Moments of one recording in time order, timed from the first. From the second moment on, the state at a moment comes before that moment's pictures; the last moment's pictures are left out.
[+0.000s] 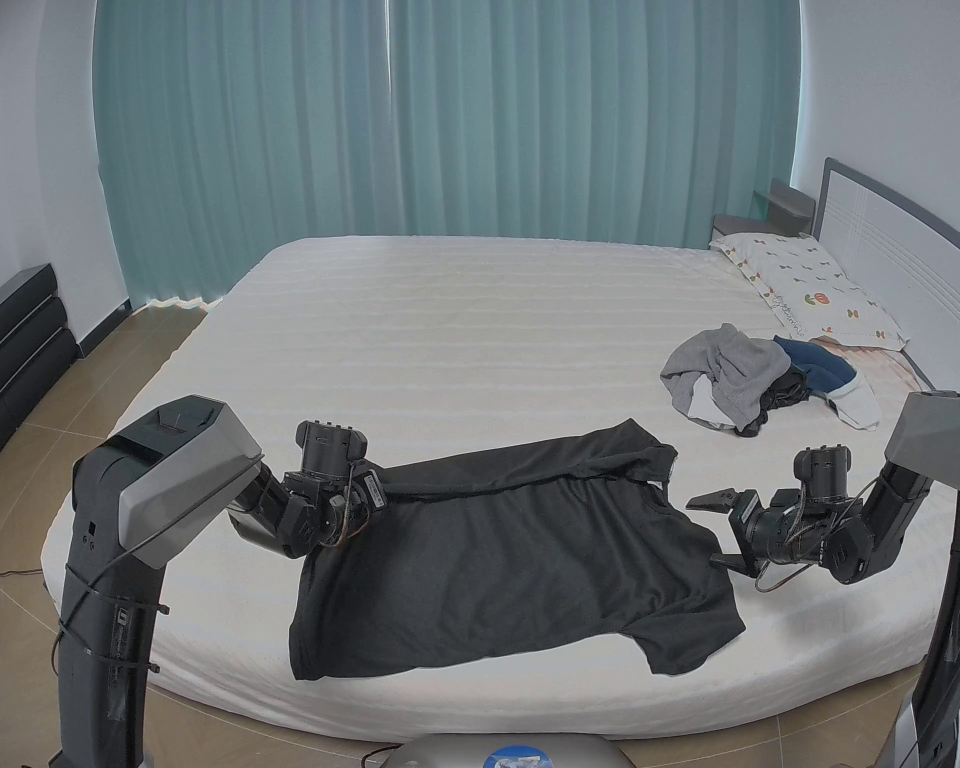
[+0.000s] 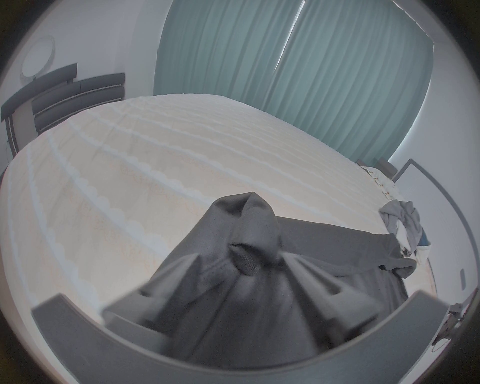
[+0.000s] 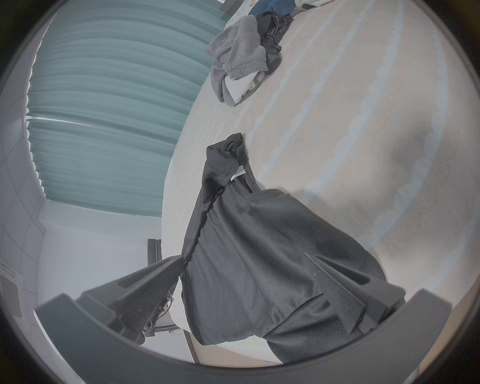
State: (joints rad) left arm -0.28 2.53 -1.34 -0.55 0.24 -0.57; right arm 0.04 2.22 -0.66 -0.93 0.44 0.96
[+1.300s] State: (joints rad) left arm -0.15 2.79 -1.87 -0.54 0.28 -0.66; right arm 0.04 2.22 -0.65 -0.93 0.43 0.96
